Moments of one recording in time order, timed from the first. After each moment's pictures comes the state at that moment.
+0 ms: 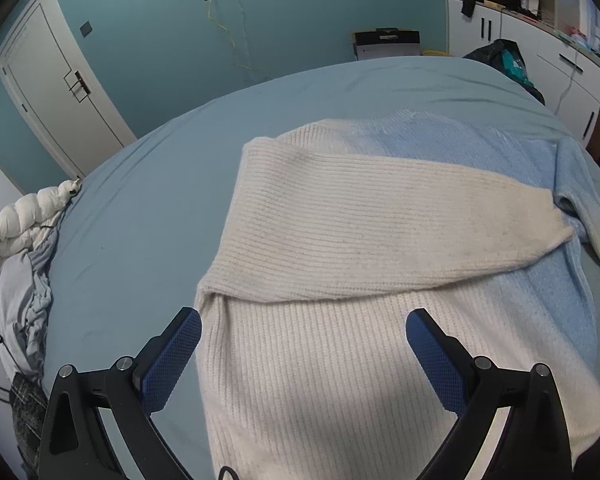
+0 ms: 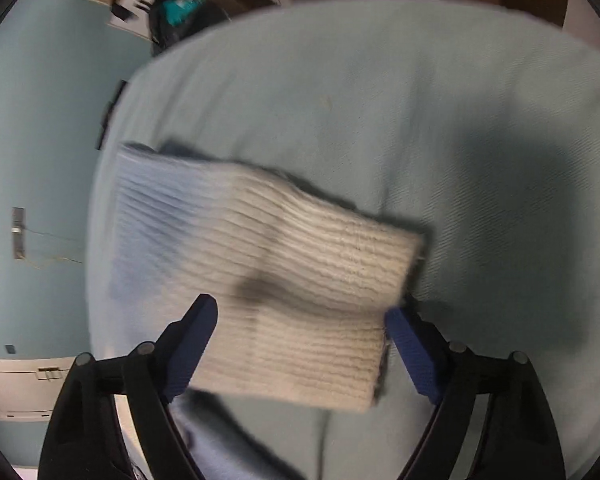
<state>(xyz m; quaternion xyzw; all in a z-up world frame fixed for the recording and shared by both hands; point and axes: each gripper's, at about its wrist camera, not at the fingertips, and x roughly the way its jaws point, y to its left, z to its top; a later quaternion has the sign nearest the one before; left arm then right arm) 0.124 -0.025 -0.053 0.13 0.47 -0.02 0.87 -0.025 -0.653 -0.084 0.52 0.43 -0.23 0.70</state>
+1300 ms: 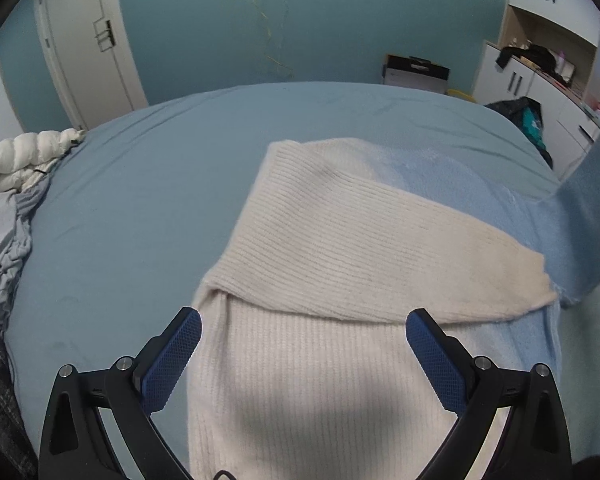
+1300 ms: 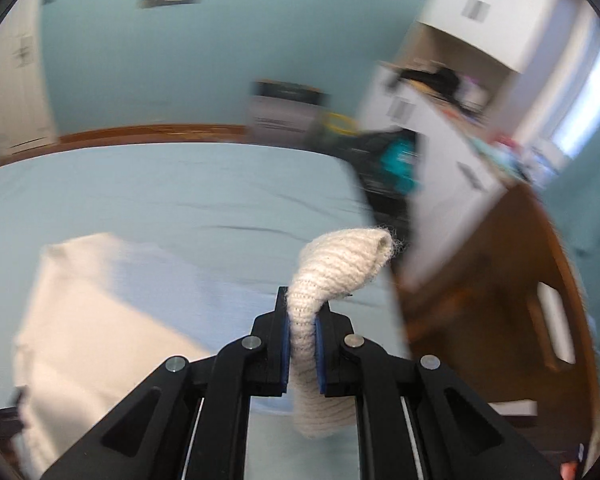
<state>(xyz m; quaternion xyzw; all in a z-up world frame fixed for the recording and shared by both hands) 0.137 0.021 -0.039 0.01 0.46 0.00 0.89 0.104 -0.456 0.281 -0.09 0.46 -0.10 0.88</state>
